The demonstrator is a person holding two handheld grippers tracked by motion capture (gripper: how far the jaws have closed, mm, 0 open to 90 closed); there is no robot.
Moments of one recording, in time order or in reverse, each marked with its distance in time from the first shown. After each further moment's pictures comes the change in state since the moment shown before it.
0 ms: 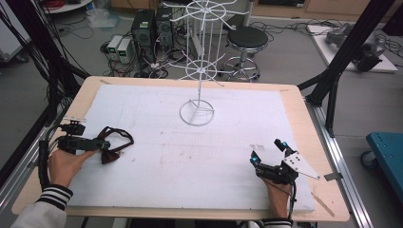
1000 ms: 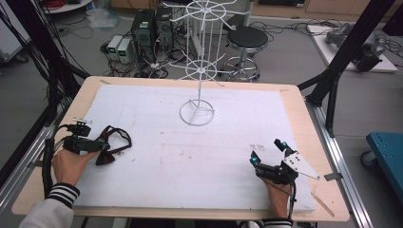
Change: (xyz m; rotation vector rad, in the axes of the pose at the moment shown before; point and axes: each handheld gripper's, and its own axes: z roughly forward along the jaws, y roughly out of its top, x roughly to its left) left arm -0.004 -0.001 0.012 0.032 0.066 0.069; right arm 0.000 0.000 0.000 -0.002 0.002 -0.002
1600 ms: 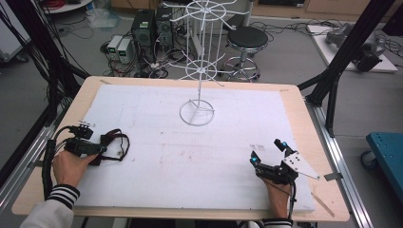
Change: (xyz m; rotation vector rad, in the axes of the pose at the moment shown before) left arm -0.003 -0.005 0.003 0.037 0.050 0.081; right arm 0.000 0.000 0.000 0.000 -0.001 -0.002
